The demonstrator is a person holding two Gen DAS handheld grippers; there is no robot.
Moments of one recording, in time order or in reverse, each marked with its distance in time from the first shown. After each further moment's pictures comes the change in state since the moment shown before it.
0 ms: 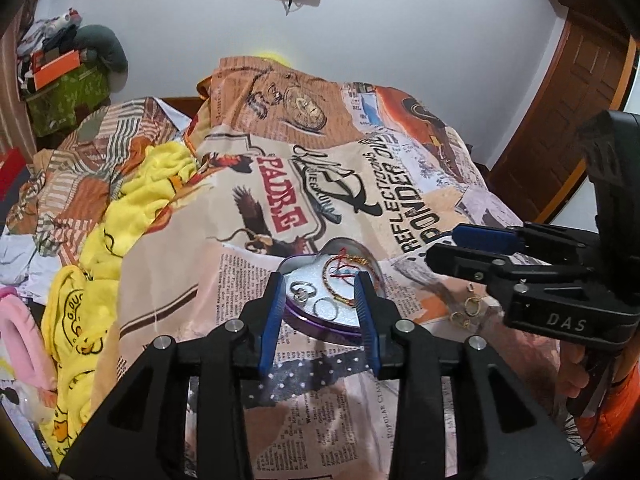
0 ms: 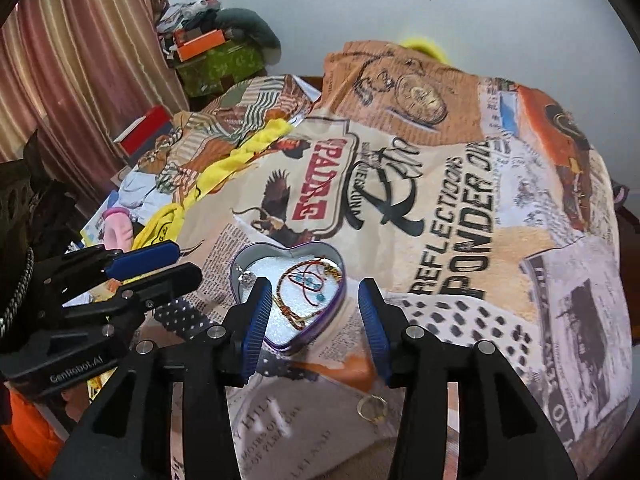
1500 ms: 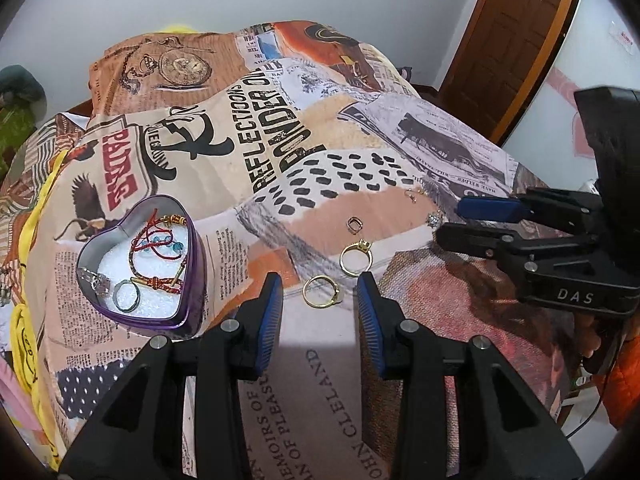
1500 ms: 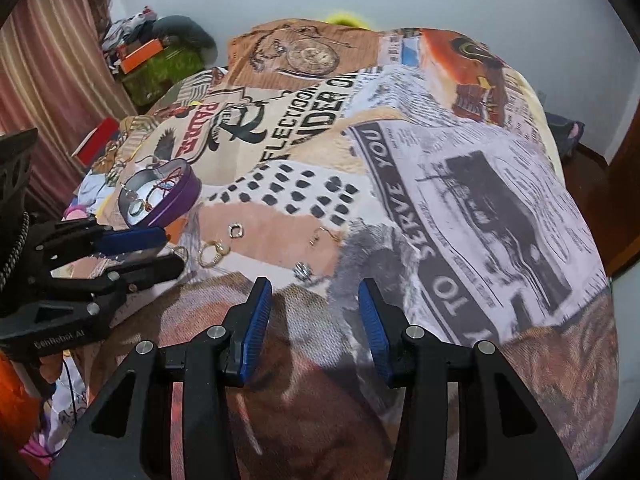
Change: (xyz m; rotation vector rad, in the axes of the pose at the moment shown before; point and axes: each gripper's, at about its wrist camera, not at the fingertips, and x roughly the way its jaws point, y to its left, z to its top) left arm 0.078 -0.126 -0.034 0.243 0.193 -0.121; right arm -0.037 -0.114 -0.094 0.133 0.045 -0.088
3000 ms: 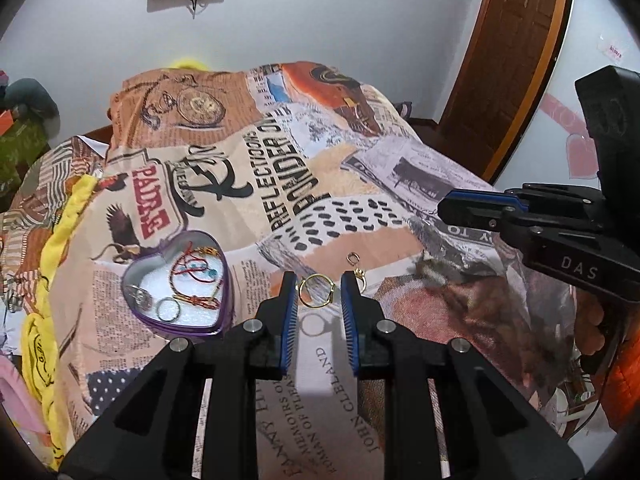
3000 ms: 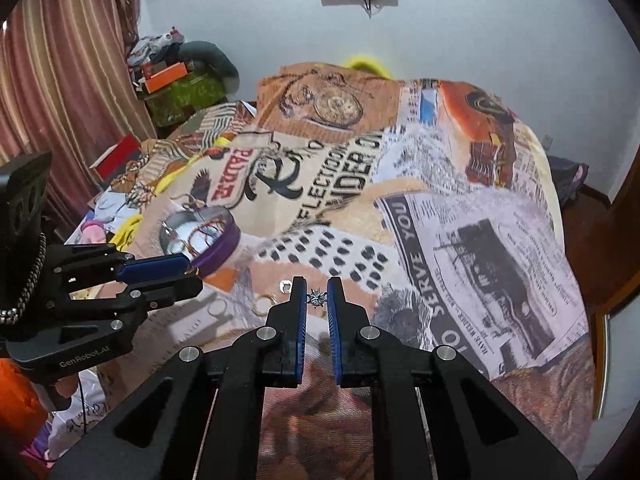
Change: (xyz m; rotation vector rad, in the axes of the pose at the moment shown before) left arm -0.055 0.003 0.002 -0.007 -0.140 0.021; right arm -0.040 0.036 0.024 -0.059 -0.148 0.008
